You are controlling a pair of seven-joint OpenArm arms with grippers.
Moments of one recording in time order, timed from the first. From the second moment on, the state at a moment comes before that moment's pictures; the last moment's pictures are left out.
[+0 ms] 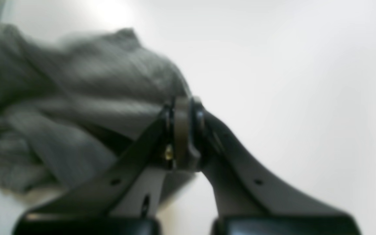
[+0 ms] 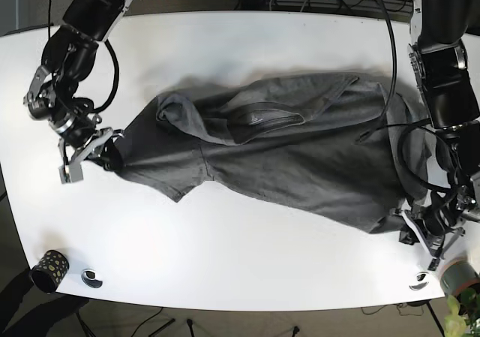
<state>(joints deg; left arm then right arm) -34.8 -22.2 -9.1 67.8 -18.9 -33.4 52.8 8.3 11.9 33.8 88.8 34.4 39.5 -58.4</state>
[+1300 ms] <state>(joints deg) -71.1 -29.7 -12.6 69.9 -19.5 -26.1 56.1 73.6 28.8 3.0 61.5 32.9 40.3 -55.6</state>
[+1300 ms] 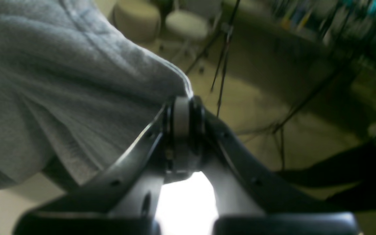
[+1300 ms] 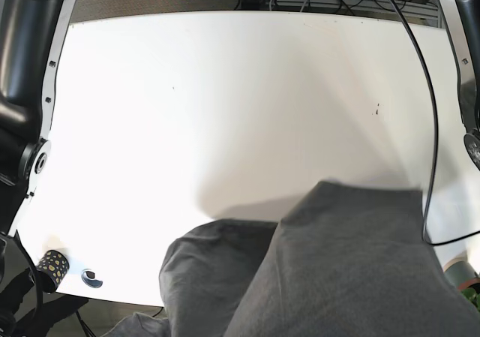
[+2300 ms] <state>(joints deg) -31.1 -28.9 -22.5 95.0 -18.9 -28.7 63.4 27.5 32.3 24.0 76.5 47.0 39.6 -60.7</state>
